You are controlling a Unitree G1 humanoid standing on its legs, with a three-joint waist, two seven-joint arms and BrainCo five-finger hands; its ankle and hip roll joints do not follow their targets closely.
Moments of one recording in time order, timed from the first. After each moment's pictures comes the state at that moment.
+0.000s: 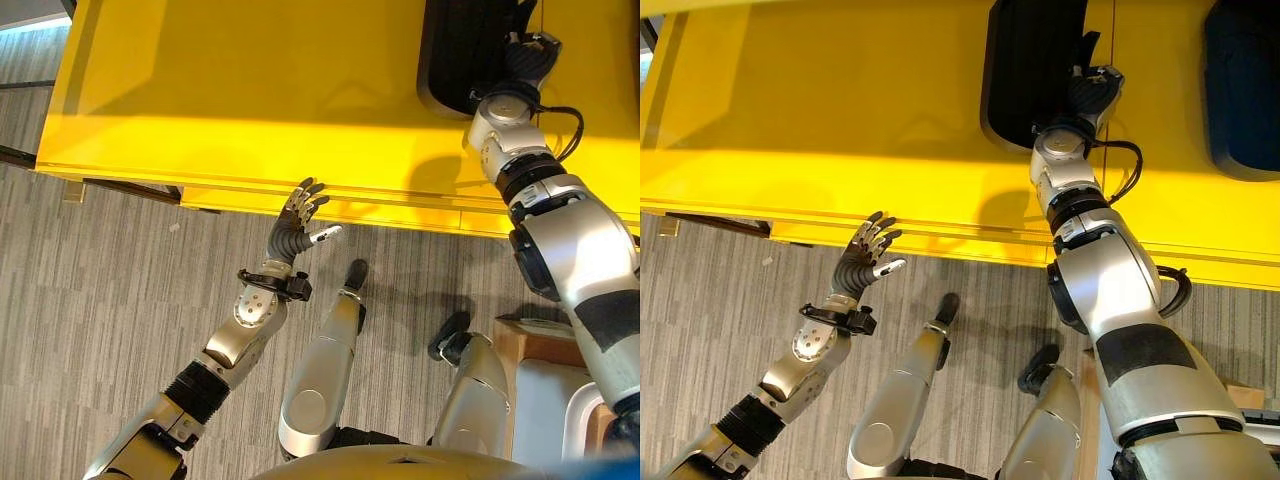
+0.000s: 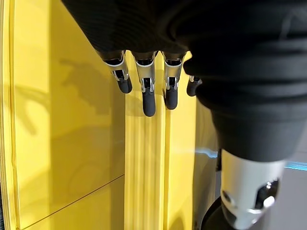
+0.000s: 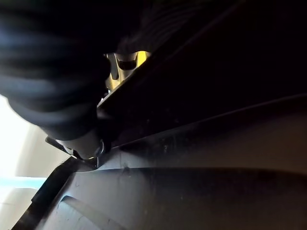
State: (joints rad) left arm -0.24 0.50 -0.52 0.04 -0.58 -0.29 0.29; right arm -1.45 -0.33 0.32 1.37 0.53 -0.17 -0.73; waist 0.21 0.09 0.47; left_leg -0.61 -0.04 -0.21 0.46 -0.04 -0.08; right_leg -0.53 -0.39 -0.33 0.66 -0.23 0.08
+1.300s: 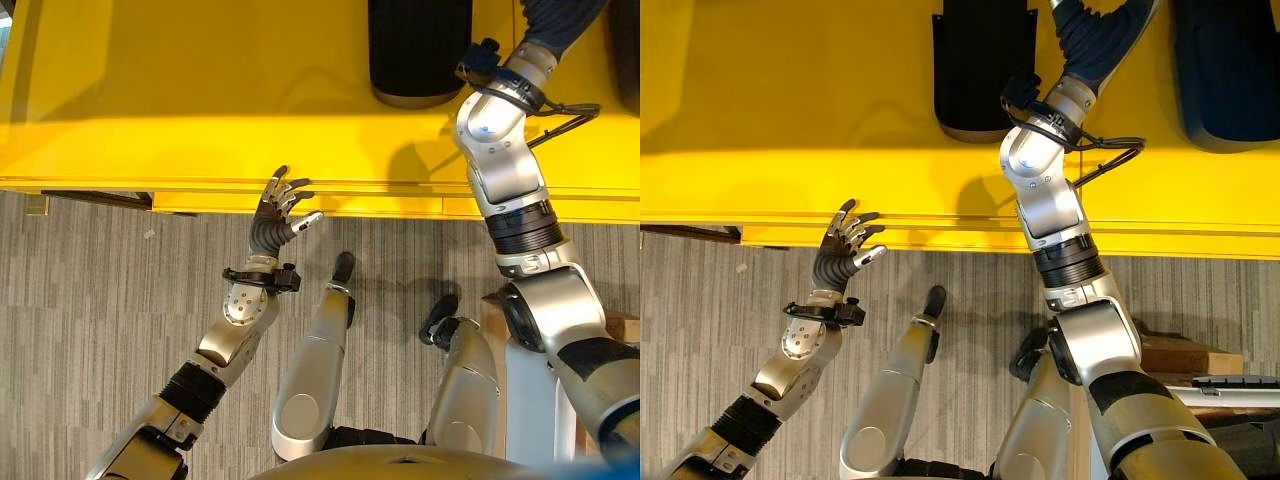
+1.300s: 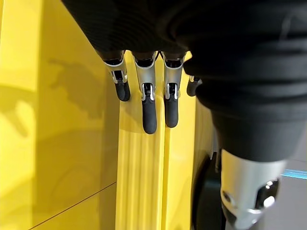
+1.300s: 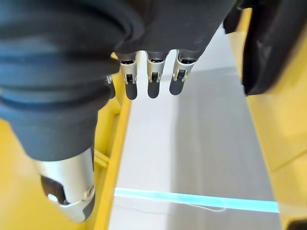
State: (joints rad) left arm -0.21 0.49 -0.45 0.04 -0.55 -0.33 0.35; right arm -1.07 -0.28 0.16 0.24 -0.07 -0.15 -1.00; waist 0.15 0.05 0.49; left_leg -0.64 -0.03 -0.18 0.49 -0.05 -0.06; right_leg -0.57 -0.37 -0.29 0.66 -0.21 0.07
